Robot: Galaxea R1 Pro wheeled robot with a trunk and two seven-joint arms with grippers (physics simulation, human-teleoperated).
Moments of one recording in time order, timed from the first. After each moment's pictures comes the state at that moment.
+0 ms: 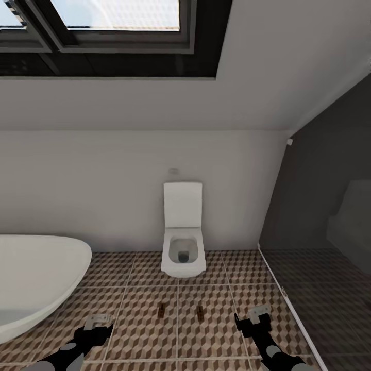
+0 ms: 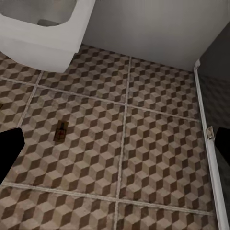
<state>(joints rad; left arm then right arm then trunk) -0.61 0.16 -1.28 0.00 1.33 -0.24 -0.08 -0.59 -0.02 0.48 -0.02 -0.20 -0.48 -0.13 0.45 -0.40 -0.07</state>
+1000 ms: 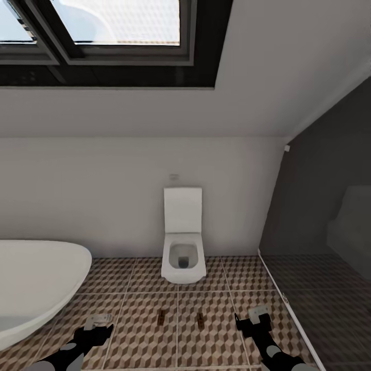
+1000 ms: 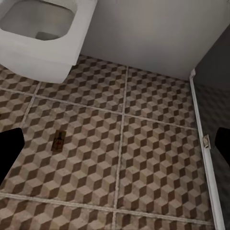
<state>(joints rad) -0.61 0.16 -1.28 0.00 1.33 -0.24 -0.08 -0.59 -0.02 0.48 -0.02 -0.20 -0.48 -0.13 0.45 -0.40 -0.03</state>
